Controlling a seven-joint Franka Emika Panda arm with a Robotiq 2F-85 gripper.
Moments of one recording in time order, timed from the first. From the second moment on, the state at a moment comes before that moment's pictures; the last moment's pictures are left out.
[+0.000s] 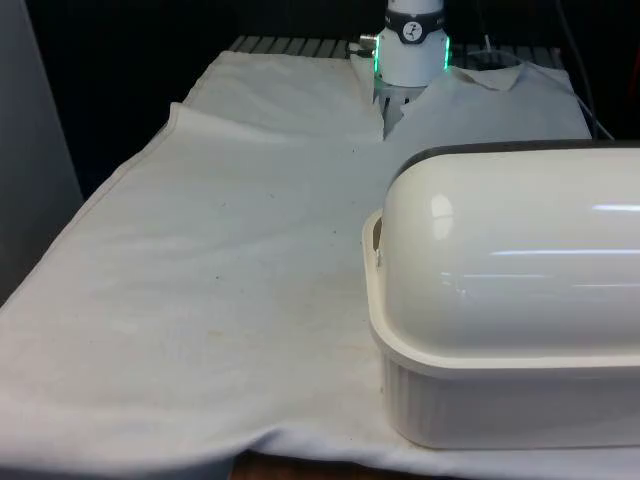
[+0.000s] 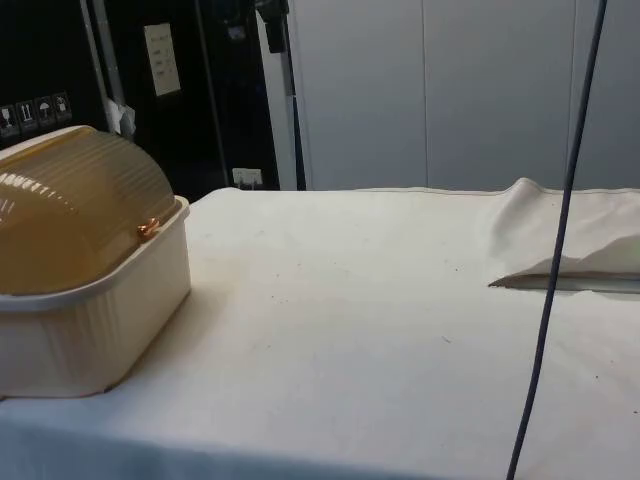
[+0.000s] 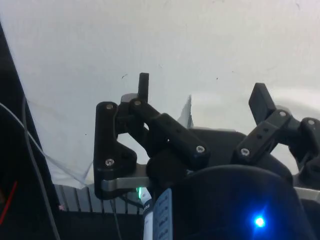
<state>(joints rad) 0.08 0.04 -0.08 -1.88 0.01 1.86 0.04</state>
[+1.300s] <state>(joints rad) 0.08 -0.06 -0.06 -2.11 0.01 2.11 0.01</state>
